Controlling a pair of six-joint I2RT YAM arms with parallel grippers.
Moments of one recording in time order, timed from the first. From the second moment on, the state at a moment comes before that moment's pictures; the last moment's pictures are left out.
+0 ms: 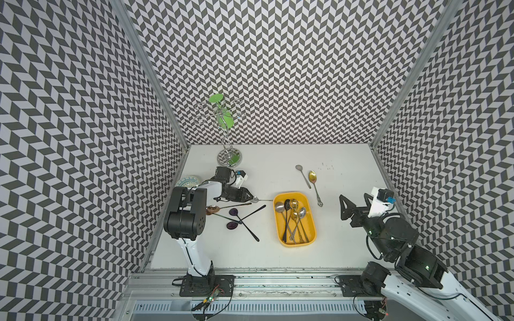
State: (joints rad) left arm -0.11 1.87 1.05 -0.35 0.65 0.07; right arm 0.80 0.40 0.67 -0.45 0.58 0.34
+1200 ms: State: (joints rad) left arm -0.04 1.60 1.05 -0.35 0.61 0.06; right arm 0.80 0.39 0.67 -0.45 0.60 0.35
